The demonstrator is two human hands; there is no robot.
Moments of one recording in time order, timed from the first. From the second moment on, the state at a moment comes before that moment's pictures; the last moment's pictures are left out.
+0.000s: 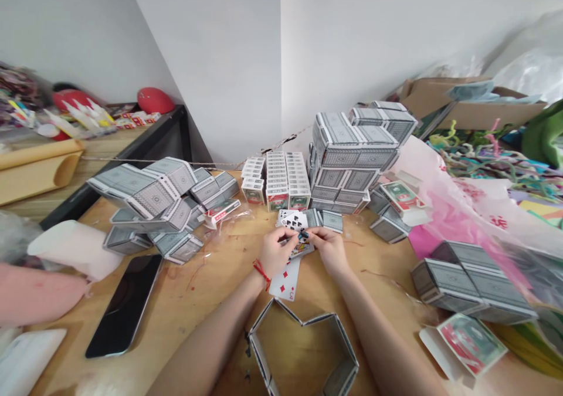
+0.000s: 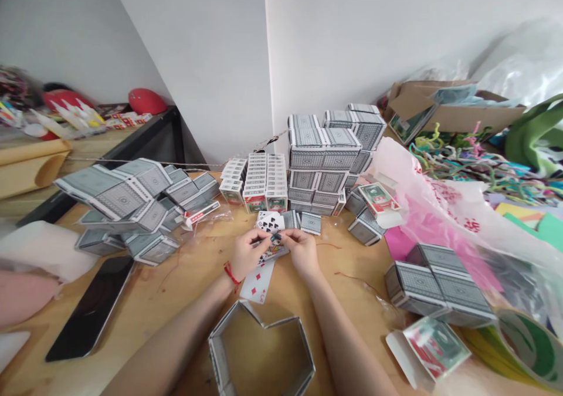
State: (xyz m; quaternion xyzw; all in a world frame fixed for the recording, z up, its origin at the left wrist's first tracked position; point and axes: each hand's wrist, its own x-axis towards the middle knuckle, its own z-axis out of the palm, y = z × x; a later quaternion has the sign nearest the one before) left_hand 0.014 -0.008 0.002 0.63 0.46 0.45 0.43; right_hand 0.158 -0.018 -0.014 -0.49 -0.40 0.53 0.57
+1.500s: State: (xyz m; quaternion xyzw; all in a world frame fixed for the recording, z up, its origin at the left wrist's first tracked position) left_hand 0.019 -0.018 -0.002 0.65 0.48 0.47 0.35; right_hand 0.147 -0.027 -0.001 -0.56 -0.49 0.38 0.56
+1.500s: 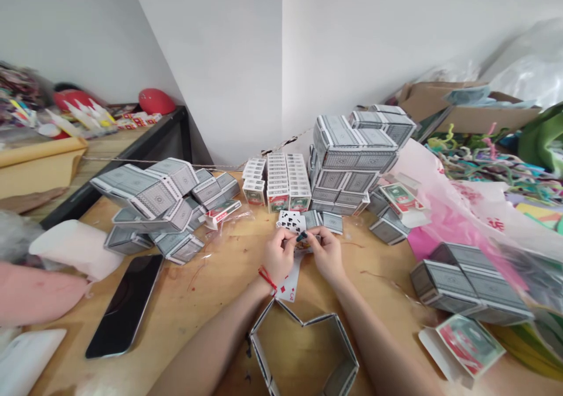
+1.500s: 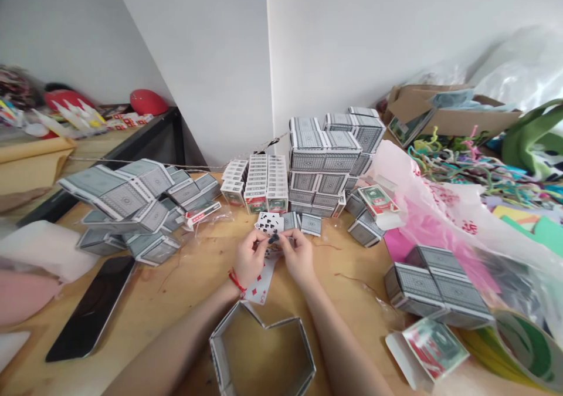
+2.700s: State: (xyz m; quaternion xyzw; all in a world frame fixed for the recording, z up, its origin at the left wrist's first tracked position) left_hand 0.015 0.000 -0.003 0.44 0.47 0.55 0.53; right_hand 0.151 -0.017 -0.015 -0.50 -0.34 0.52 0.60
